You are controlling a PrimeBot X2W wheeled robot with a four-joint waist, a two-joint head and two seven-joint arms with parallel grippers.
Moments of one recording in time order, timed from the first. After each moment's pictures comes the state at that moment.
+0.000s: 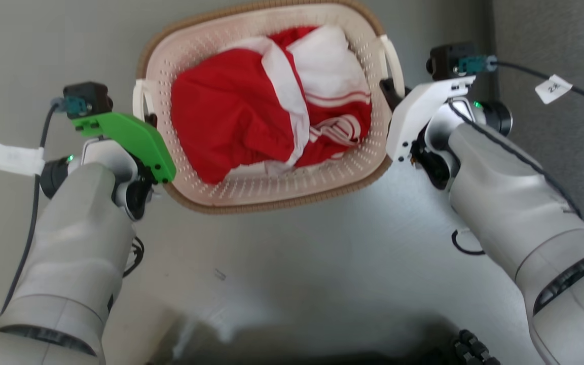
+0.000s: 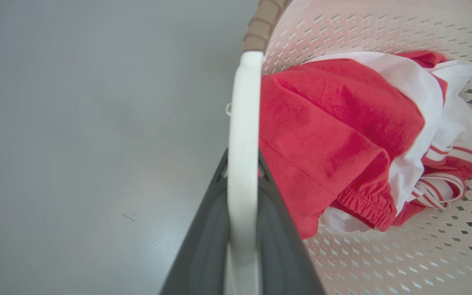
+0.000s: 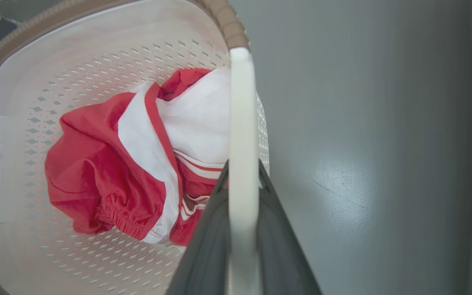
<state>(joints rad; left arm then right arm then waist) -0.93 0.04 -0.50 1.13 -0.77 -0.03 0.03 -0.99 -0.04 0.83 1.14 0.82 0.04 -0.07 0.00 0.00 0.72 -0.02</state>
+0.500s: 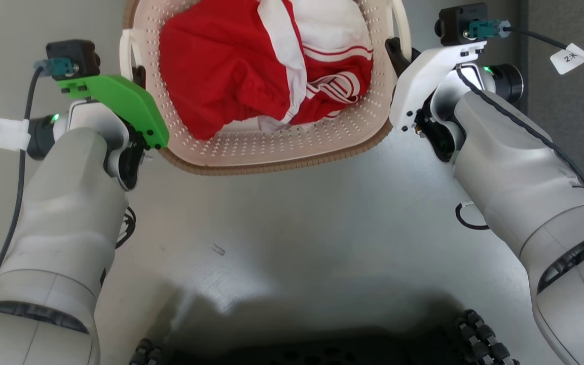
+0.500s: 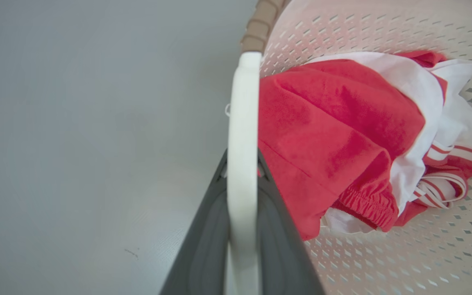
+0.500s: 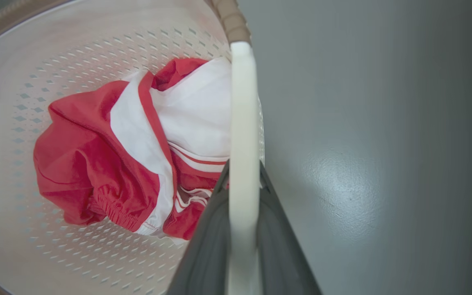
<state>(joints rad) -1.03 0.05 -0.51 1.13 -0.73 -0.03 -0.04 -1.09 -0.05 0.83 1.17 0.80 0.04 -0.11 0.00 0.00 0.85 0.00</state>
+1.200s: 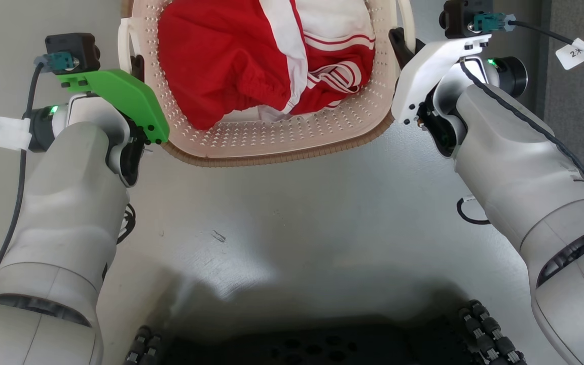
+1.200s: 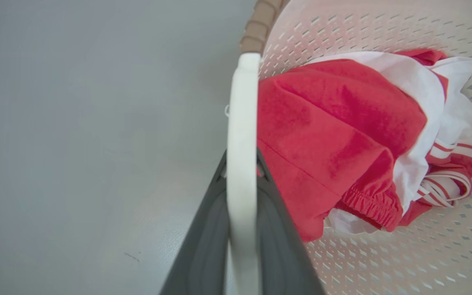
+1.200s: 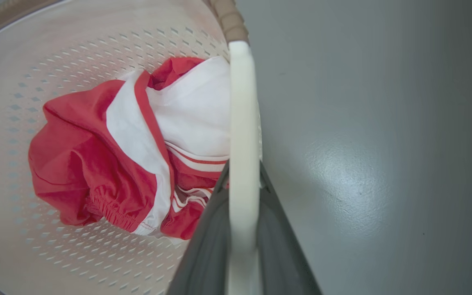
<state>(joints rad) -1.07 0.04 -0.52 1.18 -0.71 -0.05 -0.10 -1.12 -0.04 0.83 1.21 0.80 0.04 -0.15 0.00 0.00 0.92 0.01</state>
